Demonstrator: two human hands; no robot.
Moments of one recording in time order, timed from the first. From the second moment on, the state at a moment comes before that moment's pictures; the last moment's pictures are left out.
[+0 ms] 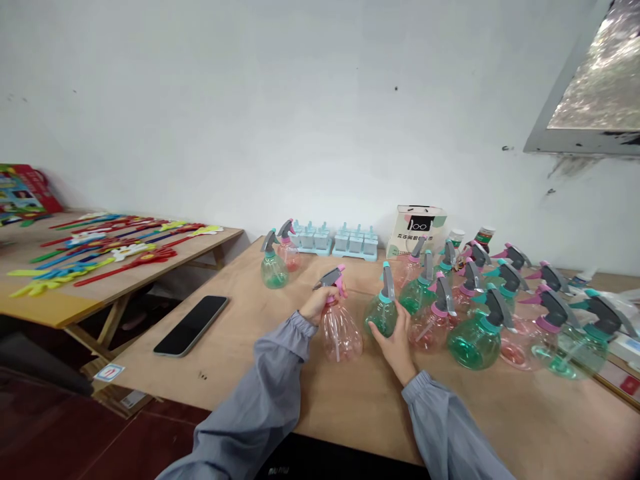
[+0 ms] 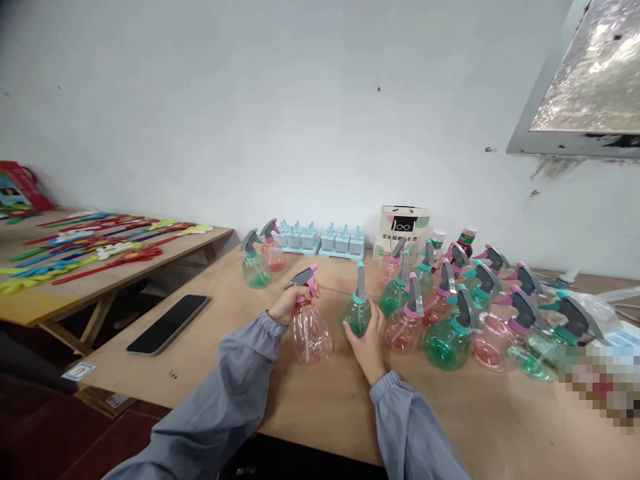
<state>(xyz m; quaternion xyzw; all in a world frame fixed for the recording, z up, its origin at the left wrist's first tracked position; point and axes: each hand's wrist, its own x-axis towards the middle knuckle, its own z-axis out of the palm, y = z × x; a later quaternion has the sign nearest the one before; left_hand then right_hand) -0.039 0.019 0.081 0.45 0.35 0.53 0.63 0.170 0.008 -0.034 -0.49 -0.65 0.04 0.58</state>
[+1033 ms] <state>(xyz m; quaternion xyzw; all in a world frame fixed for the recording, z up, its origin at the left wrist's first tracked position) -0.166 -0.001 0.089 0.54 0.56 0.63 0.02 0.166 0.010 -0.038 -0.46 -0.64 0.01 0.61</state>
